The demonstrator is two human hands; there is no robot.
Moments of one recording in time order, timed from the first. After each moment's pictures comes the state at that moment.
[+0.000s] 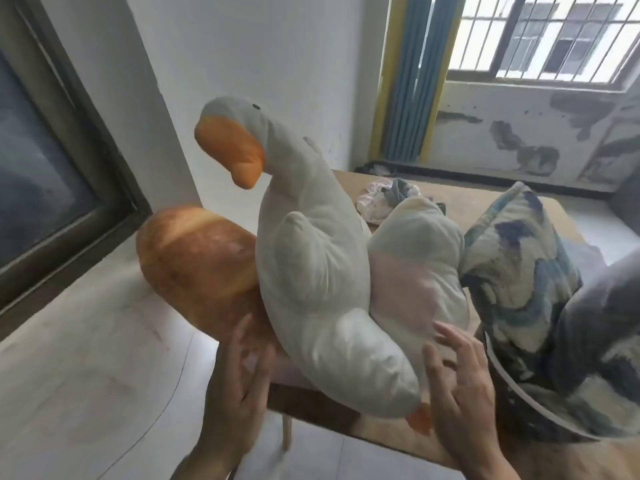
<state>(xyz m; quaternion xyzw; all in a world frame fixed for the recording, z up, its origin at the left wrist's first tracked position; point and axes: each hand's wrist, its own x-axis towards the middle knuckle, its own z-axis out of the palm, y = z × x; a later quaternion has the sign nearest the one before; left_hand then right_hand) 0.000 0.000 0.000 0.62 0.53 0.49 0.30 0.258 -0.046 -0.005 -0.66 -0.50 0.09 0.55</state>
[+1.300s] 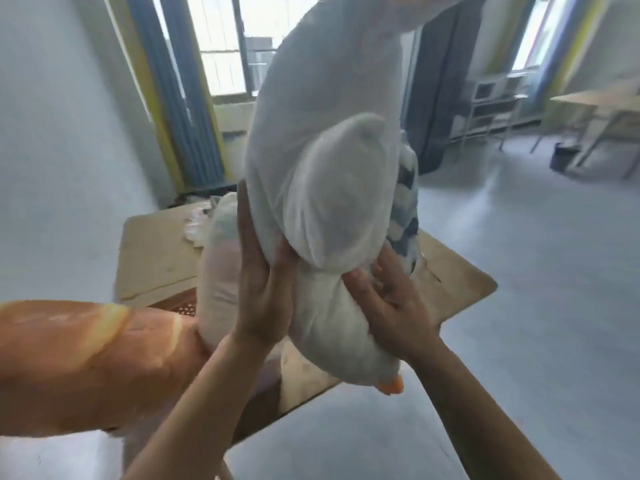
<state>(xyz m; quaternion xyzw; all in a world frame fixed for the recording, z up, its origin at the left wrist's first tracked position) 0.127 -0.029 0.130 0.70 0.04 0.50 0.51 0.231 -0.159 0.093 -0.67 -0.43 0.06 0.61</state>
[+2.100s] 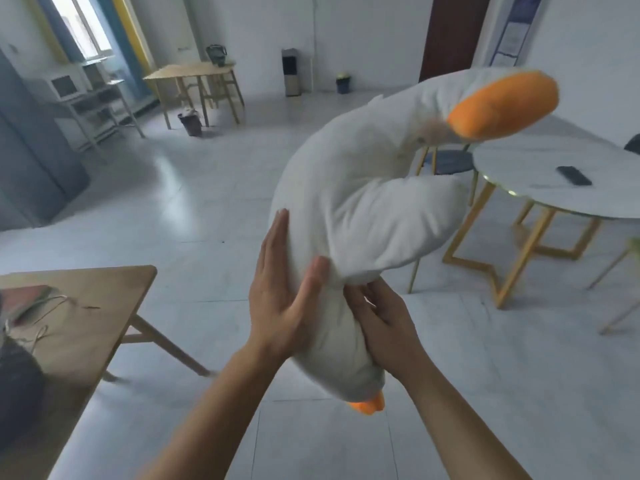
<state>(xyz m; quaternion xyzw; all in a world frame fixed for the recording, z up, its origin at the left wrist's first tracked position) 0.201 -0.551 0.077 0.75 -0.26 0.09 0.60 0.121 -0.685 0.047 -0.73 0.10 -0.18 0.66</state>
